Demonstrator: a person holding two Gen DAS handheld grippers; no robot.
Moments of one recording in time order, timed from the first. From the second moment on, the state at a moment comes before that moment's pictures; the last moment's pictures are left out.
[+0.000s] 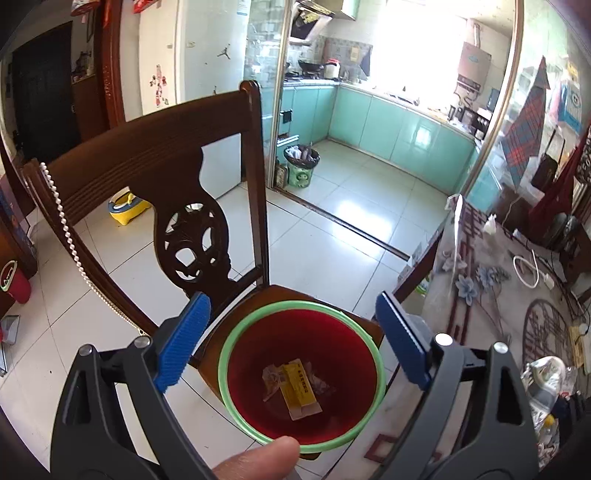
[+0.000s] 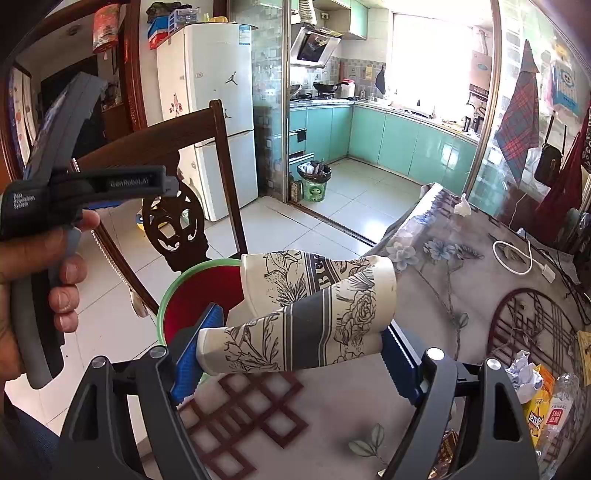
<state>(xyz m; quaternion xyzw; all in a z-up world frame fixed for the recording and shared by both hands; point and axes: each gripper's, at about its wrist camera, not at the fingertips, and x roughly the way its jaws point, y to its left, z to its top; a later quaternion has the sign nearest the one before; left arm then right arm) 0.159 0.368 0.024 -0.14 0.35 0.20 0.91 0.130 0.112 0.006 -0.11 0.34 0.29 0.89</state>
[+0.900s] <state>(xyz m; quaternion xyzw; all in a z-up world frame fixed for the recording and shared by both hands) 0.122 0.421 0.060 -0.20 0.27 0.27 0.90 0.163 0.254 -0.071 -0.16 0.39 0.34 0.84</state>
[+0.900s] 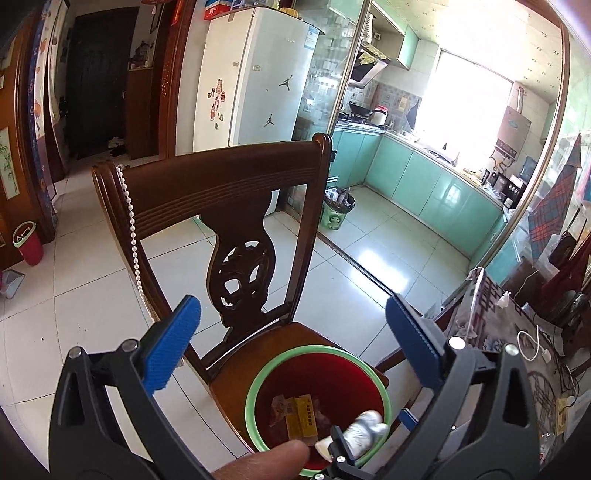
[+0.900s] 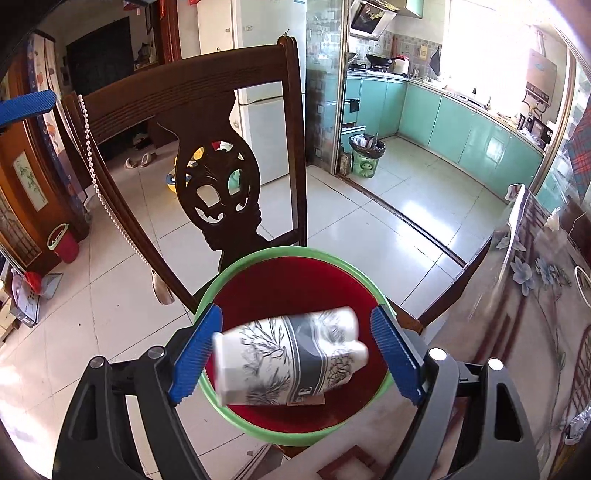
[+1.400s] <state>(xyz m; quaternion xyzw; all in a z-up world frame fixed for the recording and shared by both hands) 0.123 0.417 0.062 -0.20 0.27 0.27 0.90 0.155 0.226 -0.054 -0.16 0.36 0.34 0.86</state>
